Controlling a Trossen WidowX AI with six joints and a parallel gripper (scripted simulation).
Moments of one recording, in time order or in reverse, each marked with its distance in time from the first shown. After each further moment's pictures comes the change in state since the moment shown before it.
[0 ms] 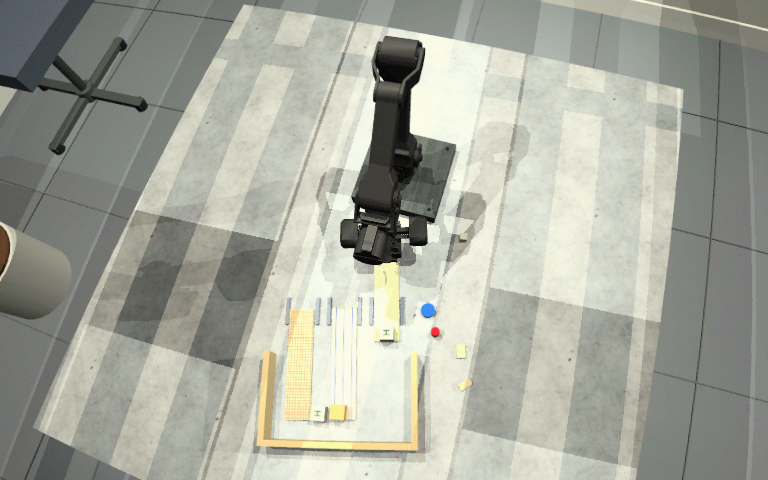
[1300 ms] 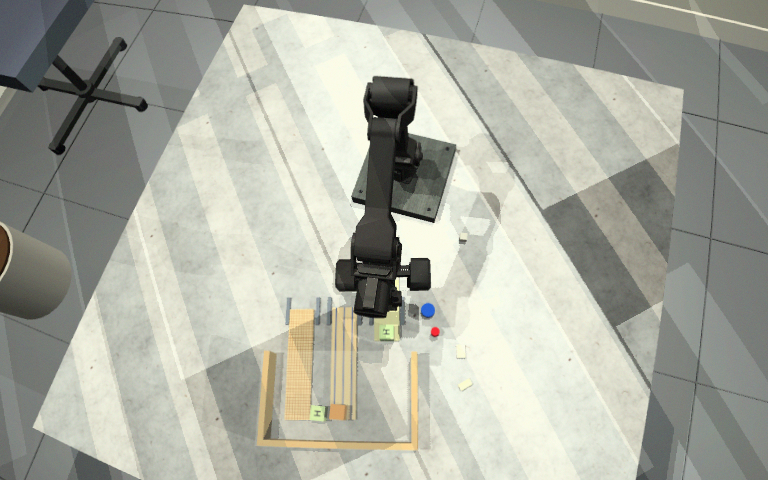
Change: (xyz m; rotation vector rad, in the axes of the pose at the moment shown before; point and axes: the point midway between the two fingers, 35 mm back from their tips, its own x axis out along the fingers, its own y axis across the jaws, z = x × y) arm -0.053 0.002 0.113 0.017 0.017 0.008
